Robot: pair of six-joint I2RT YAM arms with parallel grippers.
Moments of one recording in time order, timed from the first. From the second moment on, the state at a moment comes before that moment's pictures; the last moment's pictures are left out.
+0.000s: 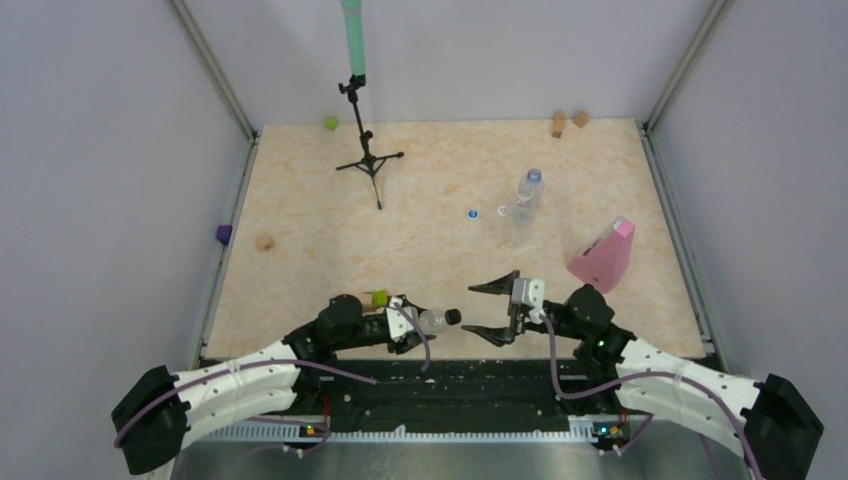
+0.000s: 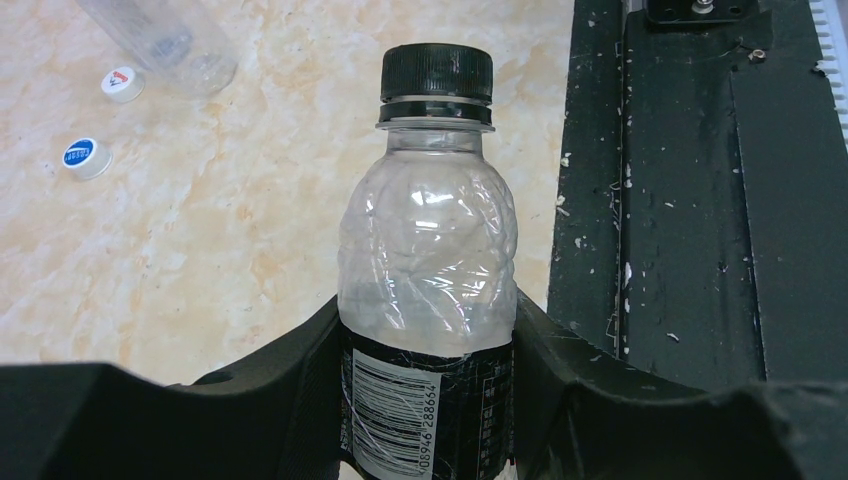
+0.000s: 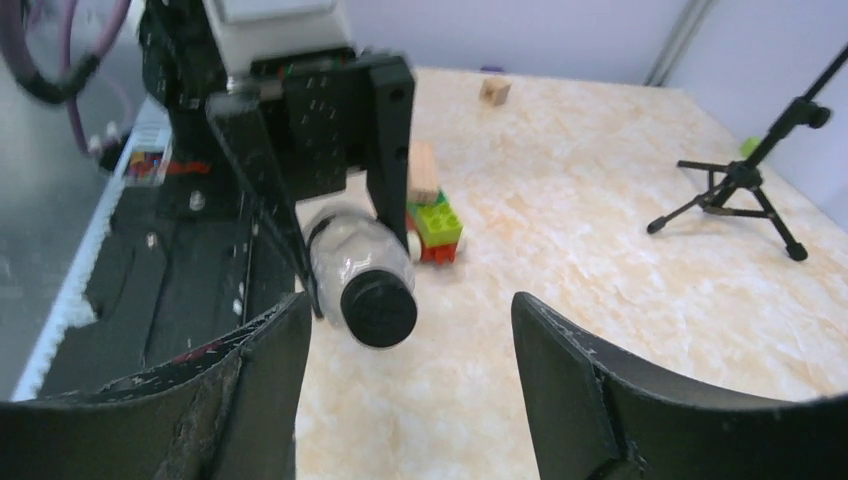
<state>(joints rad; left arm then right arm) -0.94 0.76 0.16 0.37 0.39 0.26 0.88 0.72 0.19 0.58 -0.54 -0.21</state>
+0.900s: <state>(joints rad) -0.94 0.79 0.16 0.40 0.32 0.25 0.88 0.85 0.31 0.41 -0.22 0.90</state>
